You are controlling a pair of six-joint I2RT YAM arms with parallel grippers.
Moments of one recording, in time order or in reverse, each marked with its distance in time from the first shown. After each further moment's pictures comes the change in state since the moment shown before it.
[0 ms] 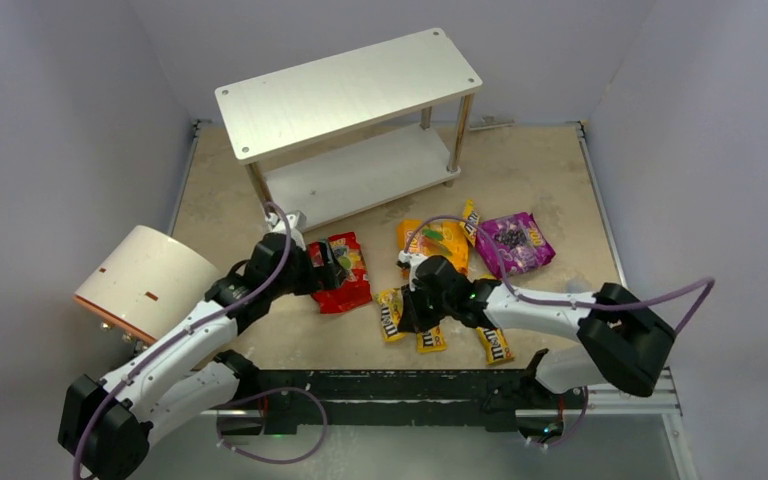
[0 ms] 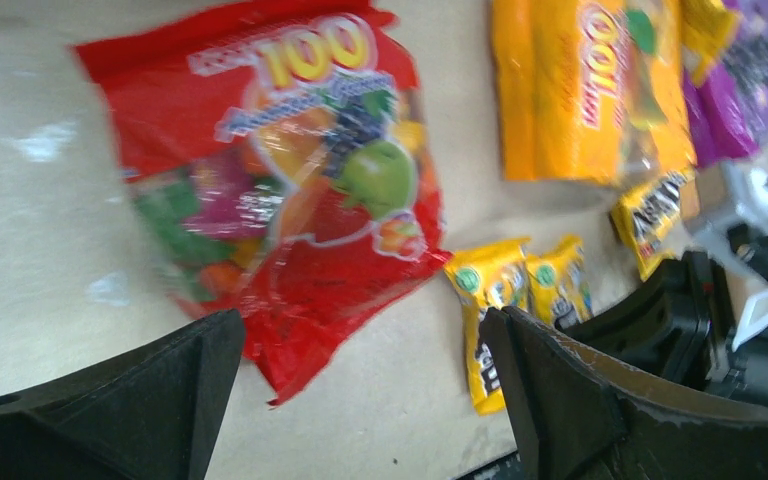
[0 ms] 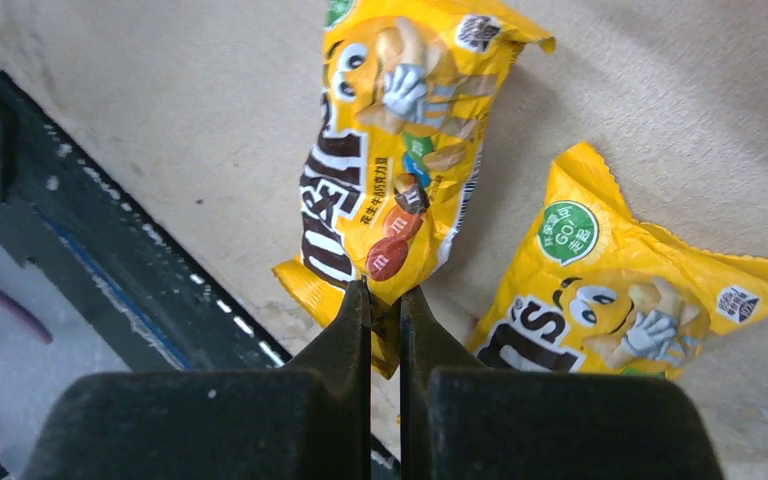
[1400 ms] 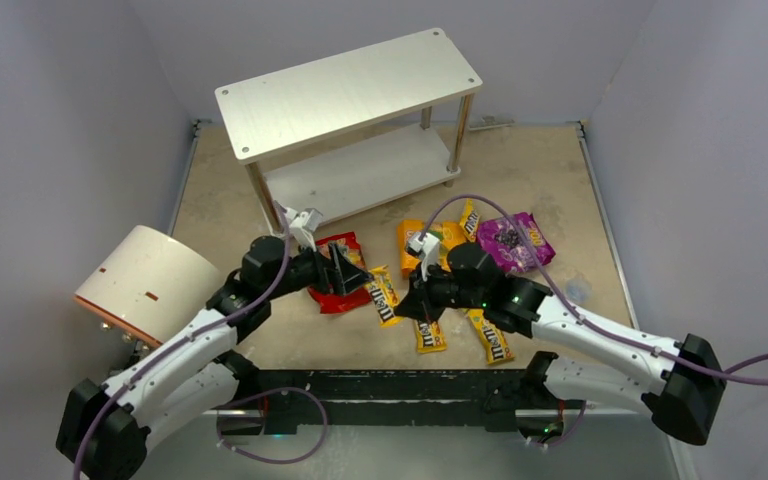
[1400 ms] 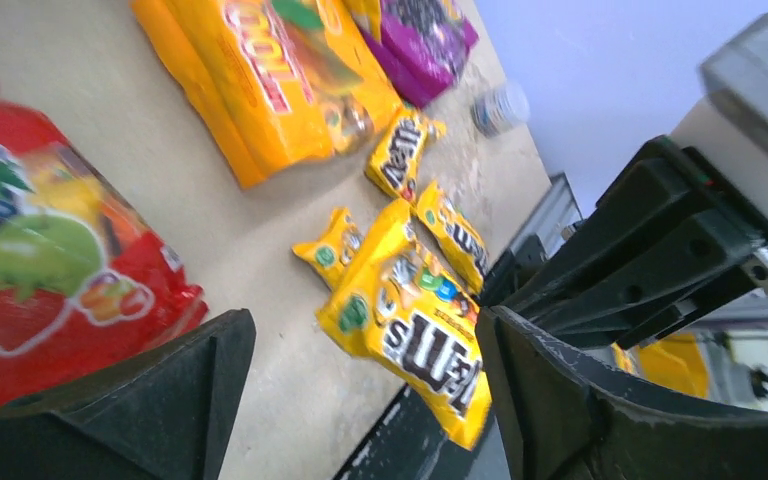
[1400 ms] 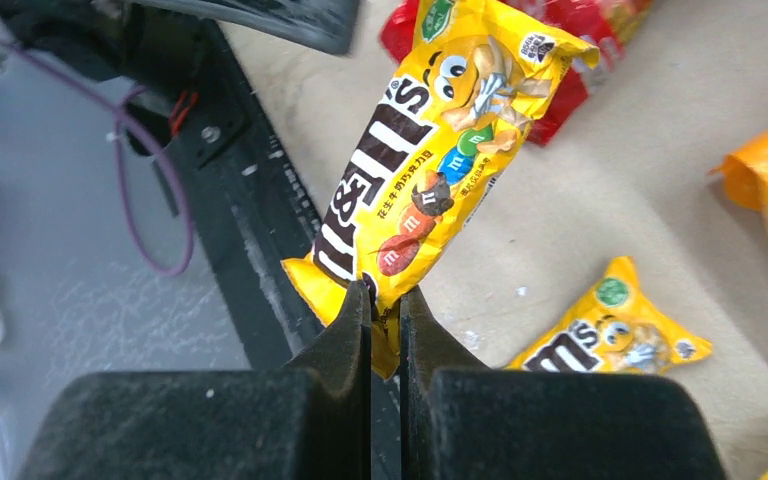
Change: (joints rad) left arm 0.000 0.004 -0.141 0.510 0.516 -0.023; right arm 0.002 -0.420 0.065 -0.105 -0.134 -0.212
